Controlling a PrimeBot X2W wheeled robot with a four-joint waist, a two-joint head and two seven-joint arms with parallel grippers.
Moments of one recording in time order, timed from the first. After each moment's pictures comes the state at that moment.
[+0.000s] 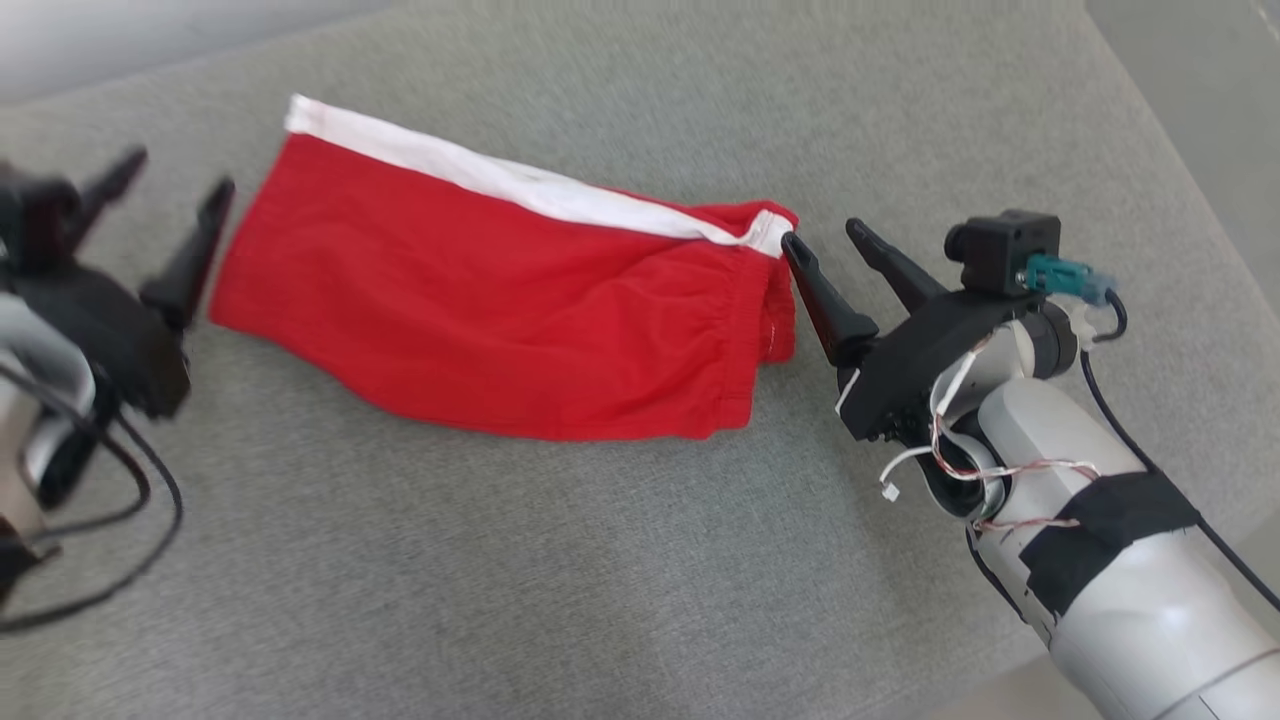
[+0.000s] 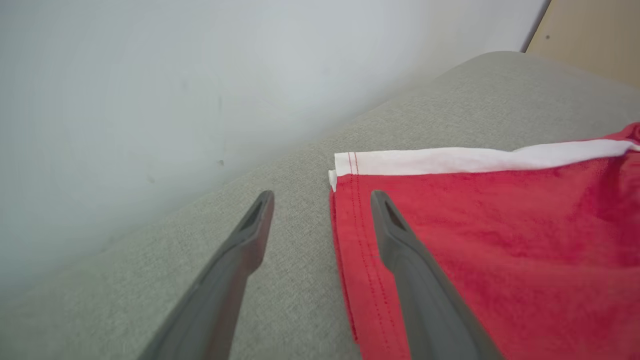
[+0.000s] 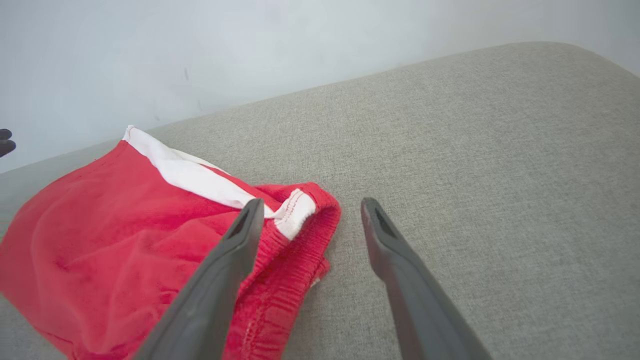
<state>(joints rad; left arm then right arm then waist) -1.06 0.62 -1.07 0.73 -0.81 -0.13 -0.23 -0.76 -0.16 0.53 0.63 0.77 0.07 -0.08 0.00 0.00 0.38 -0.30</state>
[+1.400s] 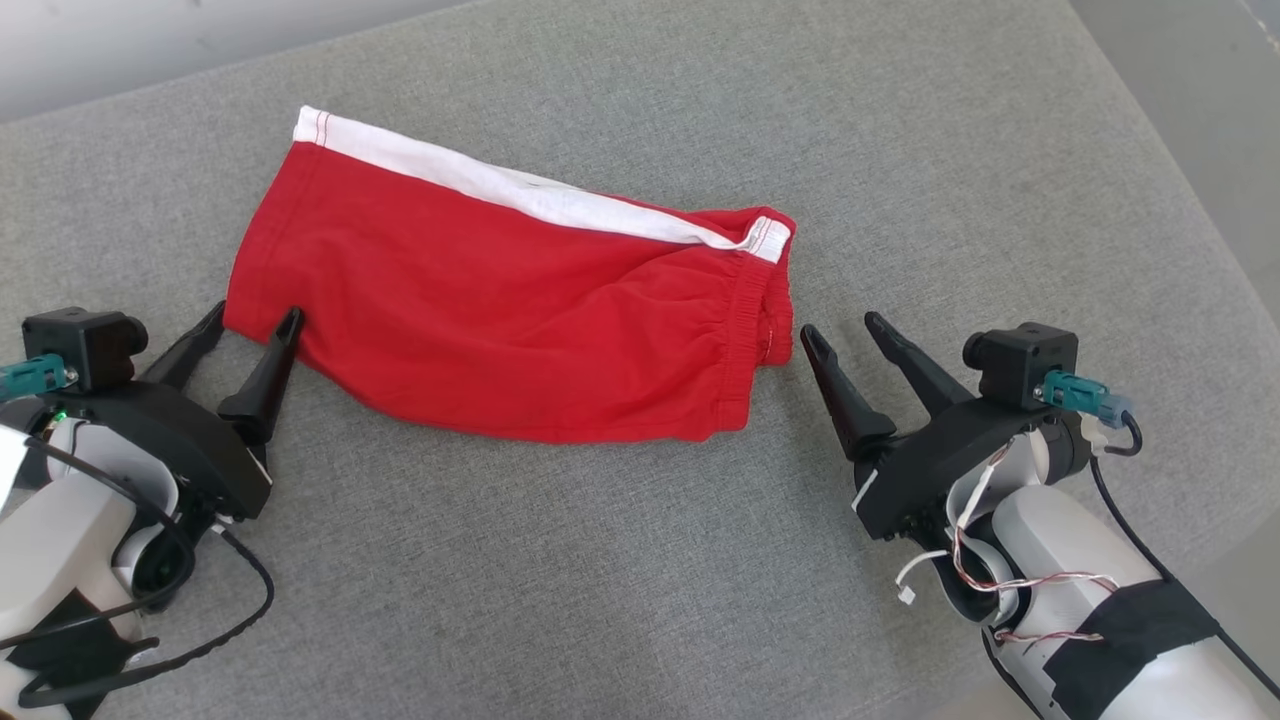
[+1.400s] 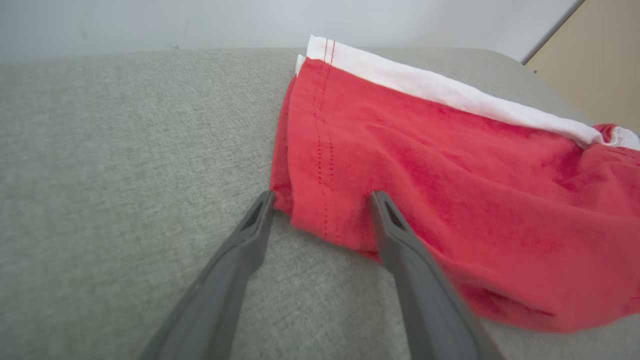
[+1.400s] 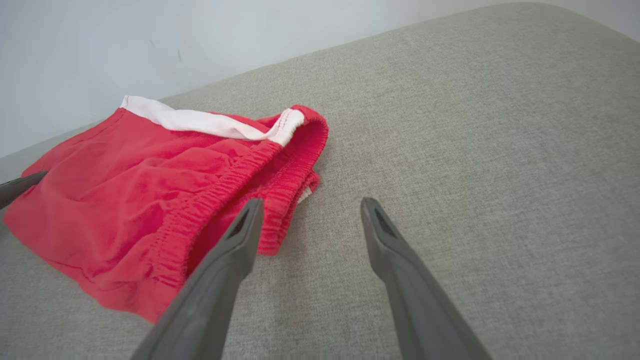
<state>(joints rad) -0.86 0.53 -1.04 0.75 -1.05 -0.13 -0.25 -0.55 -0.22 0.52 0.43 0.76 0.00 -0.11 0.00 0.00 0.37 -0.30</state>
